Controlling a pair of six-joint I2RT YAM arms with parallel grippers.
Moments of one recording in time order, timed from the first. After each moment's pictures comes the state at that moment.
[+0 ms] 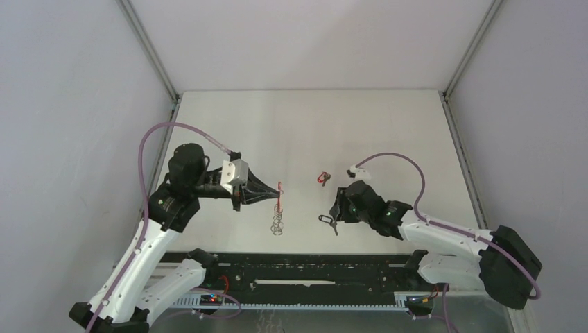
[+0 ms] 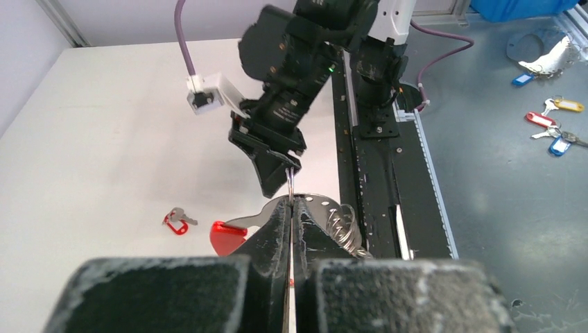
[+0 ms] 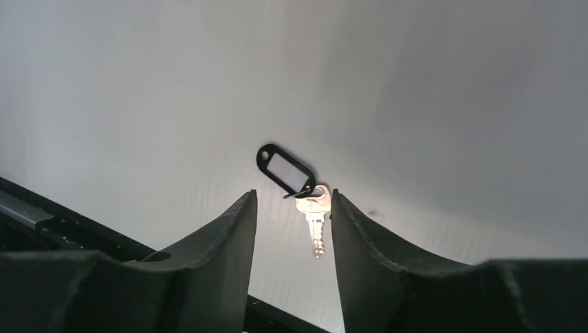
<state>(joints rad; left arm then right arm) -0.44 0.78 0.96 -0.47 1.10 0.33 0.82 1.09 0.51 -0.18 0.14 0.74</state>
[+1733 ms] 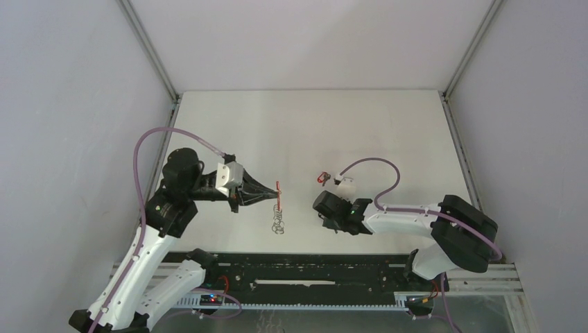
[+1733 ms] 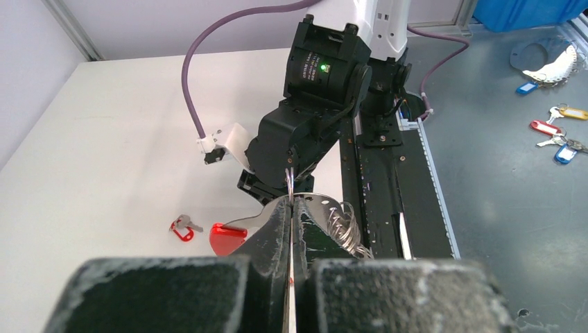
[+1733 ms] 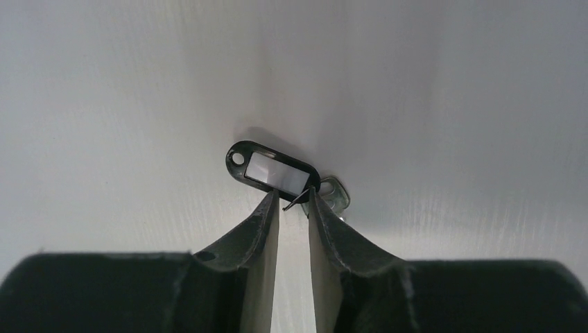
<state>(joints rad) -0.42 0.73 0.93 -0.38 1.10 0.26 1.04 1.47 0.71 -0.34 0.42 1.11</state>
